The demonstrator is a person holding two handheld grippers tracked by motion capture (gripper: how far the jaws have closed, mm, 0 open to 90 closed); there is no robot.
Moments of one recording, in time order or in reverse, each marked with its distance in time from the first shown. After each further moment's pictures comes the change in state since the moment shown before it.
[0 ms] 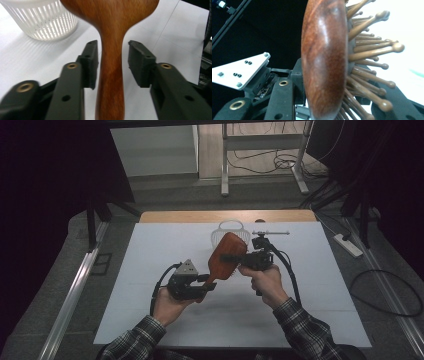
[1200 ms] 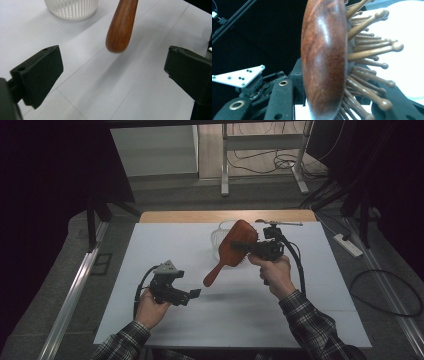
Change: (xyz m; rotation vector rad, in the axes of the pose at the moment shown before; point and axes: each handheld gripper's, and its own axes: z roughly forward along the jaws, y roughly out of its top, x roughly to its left) left arm 0.024 -0.030 -0.032 -0.009 0.029 -0.133; right arm -0.008 0.024 -0.024 -0.102 -0.070 -0.057
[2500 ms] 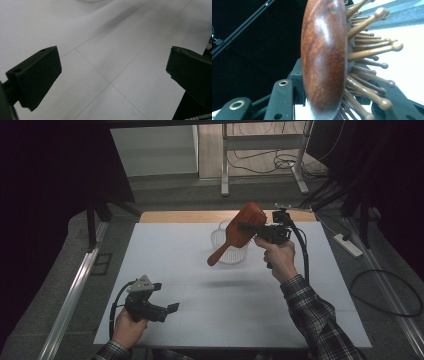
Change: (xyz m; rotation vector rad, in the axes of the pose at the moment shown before) left arm -0.002 -0.050 -0.052 0.004 0.073 -0.018; right arm -0.015 0.039 -0.008 -0.110 -0.042 0.029
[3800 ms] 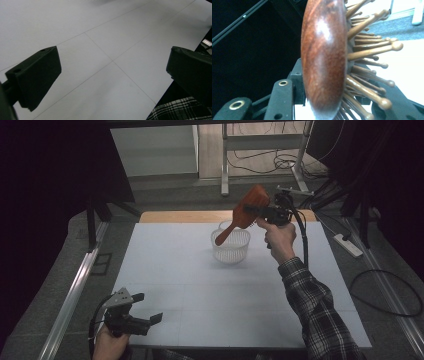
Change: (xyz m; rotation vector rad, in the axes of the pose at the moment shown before) left arm -0.003 -0.034 -0.041 -0.041 0.045 -0.053; right arm -0.017 0.044 0.015 -0.064 -0.147 -0.017
